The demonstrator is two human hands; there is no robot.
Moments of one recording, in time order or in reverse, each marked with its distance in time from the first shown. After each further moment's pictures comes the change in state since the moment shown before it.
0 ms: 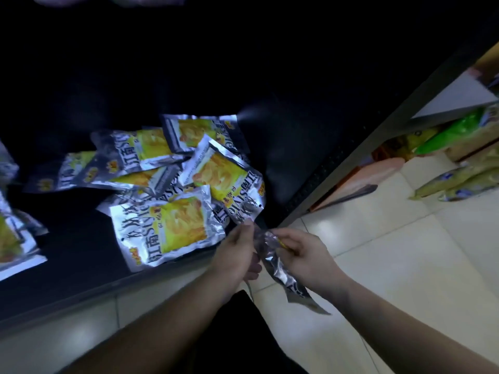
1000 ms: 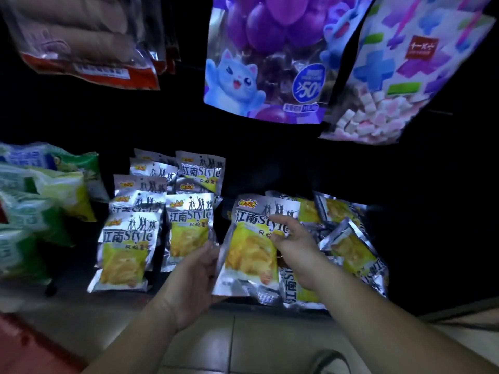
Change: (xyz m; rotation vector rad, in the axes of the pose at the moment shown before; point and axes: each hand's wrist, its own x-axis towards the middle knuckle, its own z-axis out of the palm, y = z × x) left_hand -0.138 -0.011 -0.340 -0.682 -0.084 0.211; right_hand 0.028 -0.259 0.235 0.023 -0.210 0.032
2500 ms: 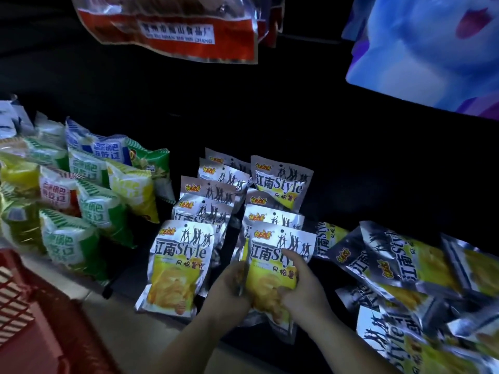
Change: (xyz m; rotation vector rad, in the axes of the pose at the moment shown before) left_hand 0.090 0.012 -0.127 0.806 0.615 0.284; right_hand 0.129 0.058 0.155 0.026 -0.249 -0.061
